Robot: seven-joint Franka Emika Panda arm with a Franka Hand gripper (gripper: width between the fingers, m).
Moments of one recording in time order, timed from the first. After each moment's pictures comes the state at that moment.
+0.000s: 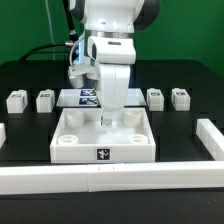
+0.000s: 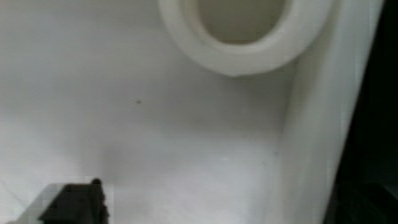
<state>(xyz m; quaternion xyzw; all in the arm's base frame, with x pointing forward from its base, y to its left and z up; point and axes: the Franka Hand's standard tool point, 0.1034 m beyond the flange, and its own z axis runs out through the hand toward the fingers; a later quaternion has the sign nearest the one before) 0.458 -0.023 0.009 0.67 0.74 0.00 0.07</state>
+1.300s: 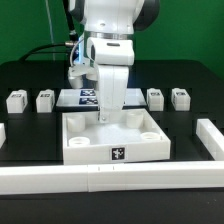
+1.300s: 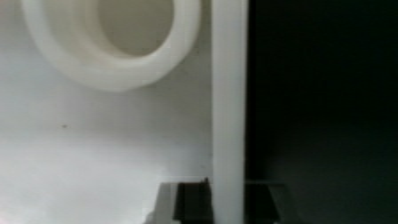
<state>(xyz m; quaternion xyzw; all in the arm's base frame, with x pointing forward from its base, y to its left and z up) 0.457 -0.024 0.009 0.68 0.73 0.00 0.07</state>
